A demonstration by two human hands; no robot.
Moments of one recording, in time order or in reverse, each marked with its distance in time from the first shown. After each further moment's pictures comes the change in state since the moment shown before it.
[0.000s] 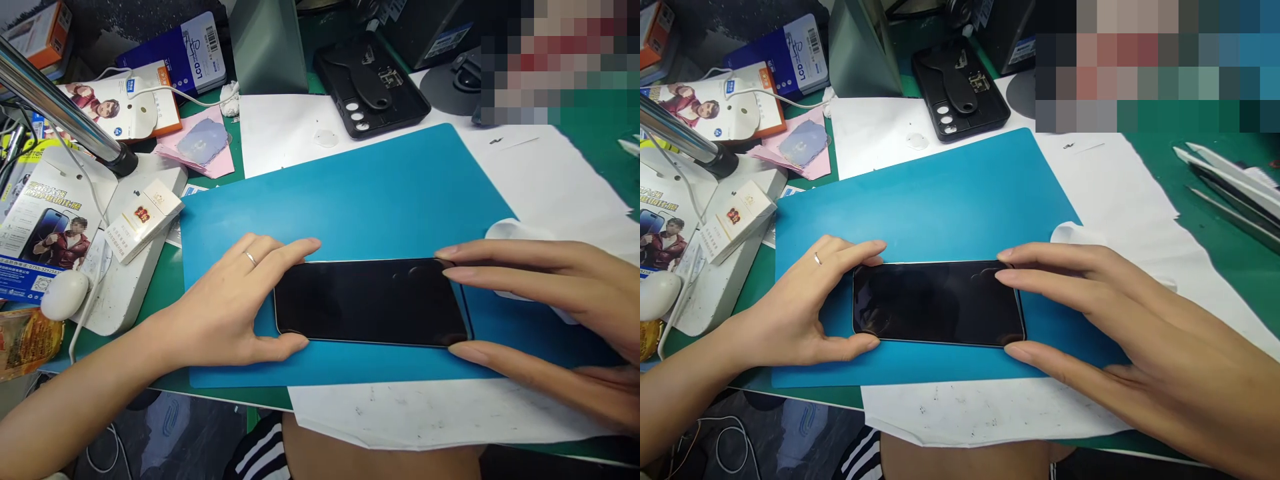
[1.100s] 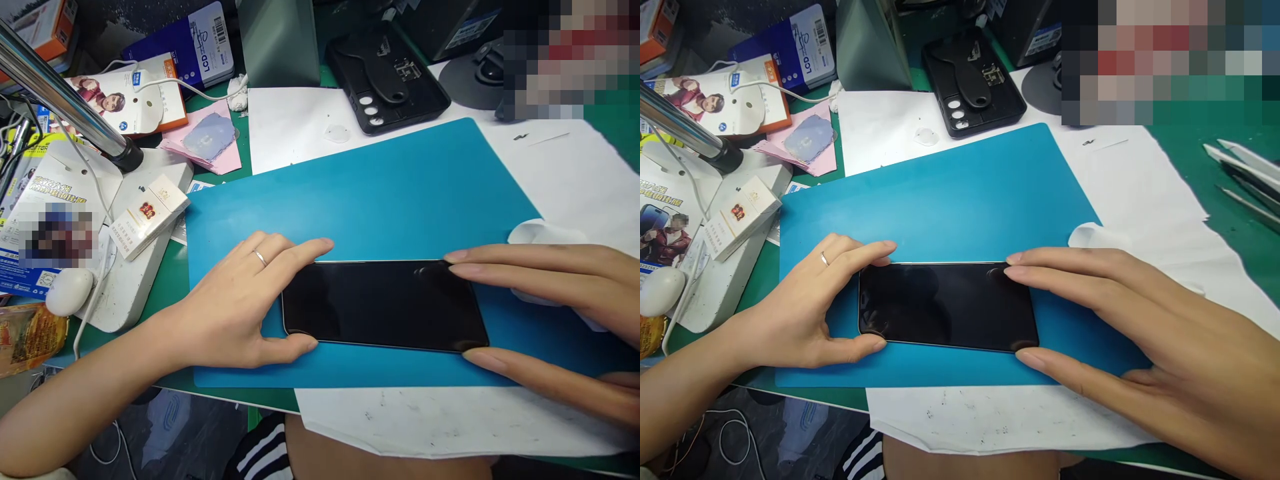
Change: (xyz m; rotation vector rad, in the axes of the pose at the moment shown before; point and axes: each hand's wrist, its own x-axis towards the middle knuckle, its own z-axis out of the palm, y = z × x) left_hand 0.001 0.000 0.001 0.023 0.006 0.032; right_hand -0.008 0.011 0.003 0.022 -0.123 0.017
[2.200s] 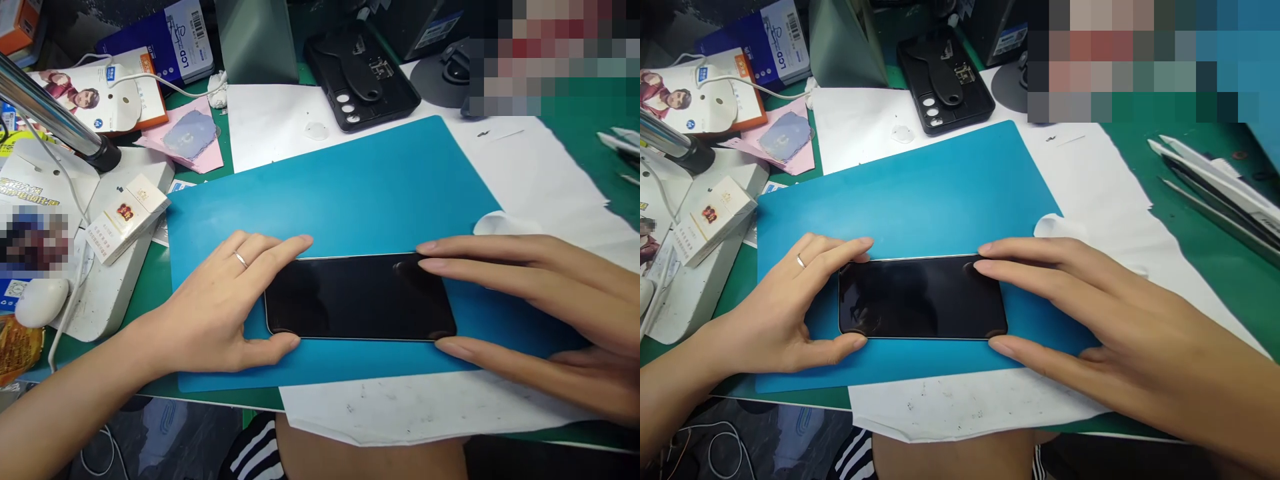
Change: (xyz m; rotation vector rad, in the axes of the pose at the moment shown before) left_hand 0.000 0.001 -0.002 0.047 -0.022 -0.005; right_hand 0.015 -0.017 -0.012 -0.046 0.083 -0.166
